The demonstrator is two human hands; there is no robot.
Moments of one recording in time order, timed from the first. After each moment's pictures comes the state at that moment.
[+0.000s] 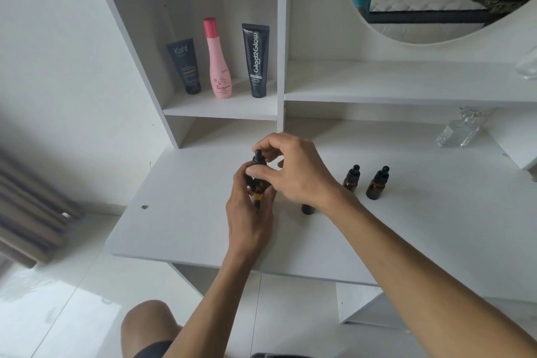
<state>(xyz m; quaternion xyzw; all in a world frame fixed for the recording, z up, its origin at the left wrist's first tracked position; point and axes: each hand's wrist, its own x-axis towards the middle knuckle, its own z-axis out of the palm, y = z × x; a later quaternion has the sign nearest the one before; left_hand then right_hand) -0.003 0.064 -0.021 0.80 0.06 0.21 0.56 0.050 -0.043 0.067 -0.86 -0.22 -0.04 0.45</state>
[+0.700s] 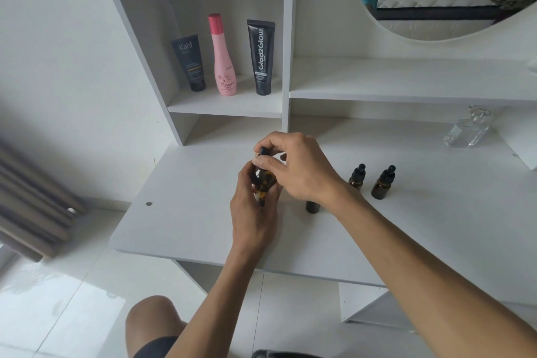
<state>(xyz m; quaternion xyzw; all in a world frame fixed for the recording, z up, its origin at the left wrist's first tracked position) -0.004 0.061 -0.017 0.79 0.06 0.21 0.58 0.056 -0.042 0.067 -0.86 -0.24 -0.03 0.45</state>
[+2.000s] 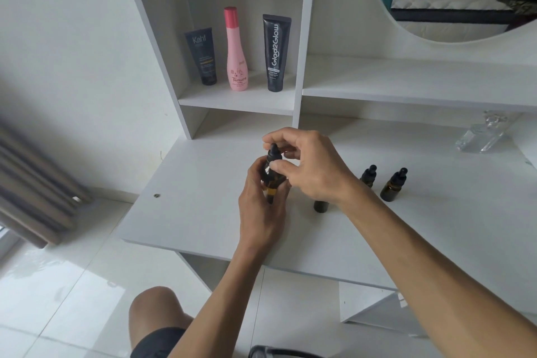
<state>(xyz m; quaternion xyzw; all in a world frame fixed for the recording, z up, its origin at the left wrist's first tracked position) -0.004 0.061 -0.017 0.78 0.07 0.20 0.59 0.053 -0.043 0.071 -0.86 -0.23 0.00 0.45</state>
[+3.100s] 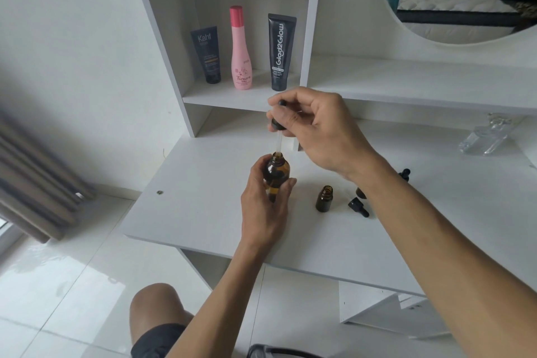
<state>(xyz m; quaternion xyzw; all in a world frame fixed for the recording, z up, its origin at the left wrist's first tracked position) -0.001 0.062 -0.019 0.78 0.05 0.22 0.59 0.056 -0.042 0.118 -0.77 -0.25 -0.02 0.59</state>
